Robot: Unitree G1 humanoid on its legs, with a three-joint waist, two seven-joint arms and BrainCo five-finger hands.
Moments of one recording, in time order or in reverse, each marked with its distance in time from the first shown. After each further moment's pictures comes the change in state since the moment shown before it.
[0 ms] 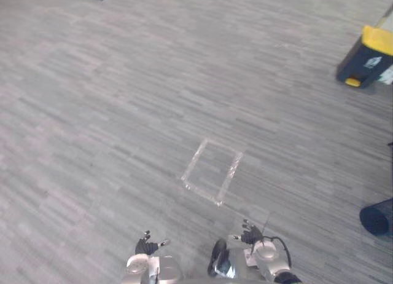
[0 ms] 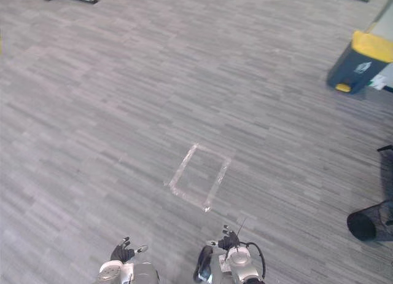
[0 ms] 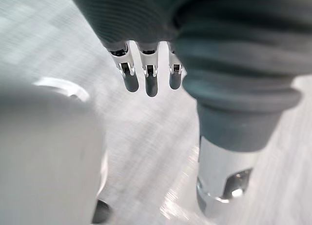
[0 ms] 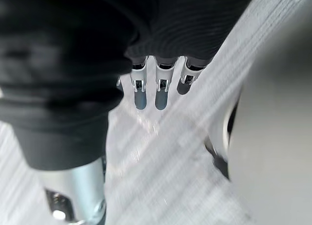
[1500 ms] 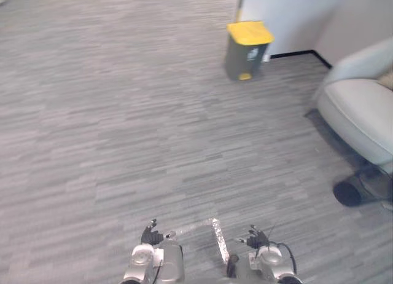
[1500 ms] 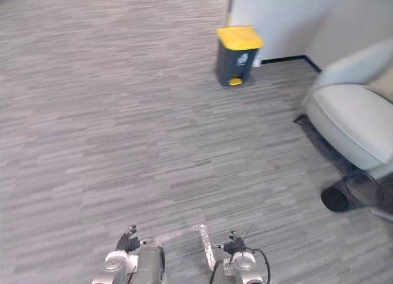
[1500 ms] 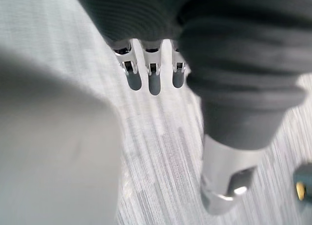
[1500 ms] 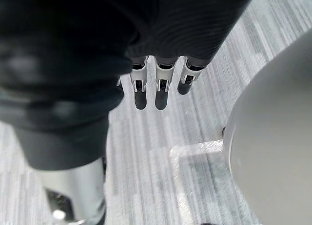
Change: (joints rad) left arm -0.014 0.033 -0.054 -0.006 0.018 -0.005 0.003; right arm 0.022 0.021 0.001 0.022 0.004 -0.008 -0.019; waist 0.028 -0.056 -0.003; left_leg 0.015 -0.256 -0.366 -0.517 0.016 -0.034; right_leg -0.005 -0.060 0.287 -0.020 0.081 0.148
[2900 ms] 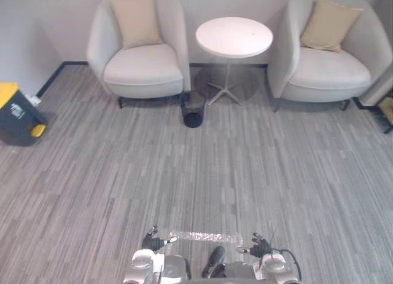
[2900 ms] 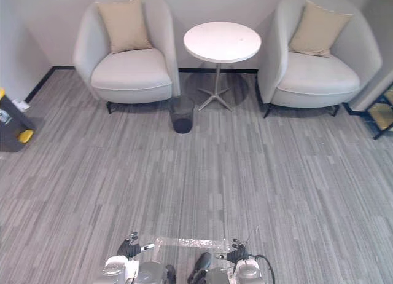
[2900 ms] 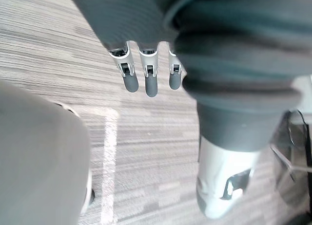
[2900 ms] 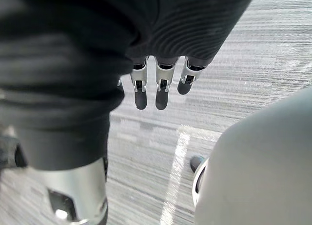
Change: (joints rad) left arm -0.006 -0.026 -0.043 0.042 -0.013 0.008 -0.030; right arm 0.024 -0.062 -0.033 0.020 -0.046 -0.004 0.014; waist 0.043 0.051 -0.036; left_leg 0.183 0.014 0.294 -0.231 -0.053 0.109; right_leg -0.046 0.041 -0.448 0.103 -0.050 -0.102
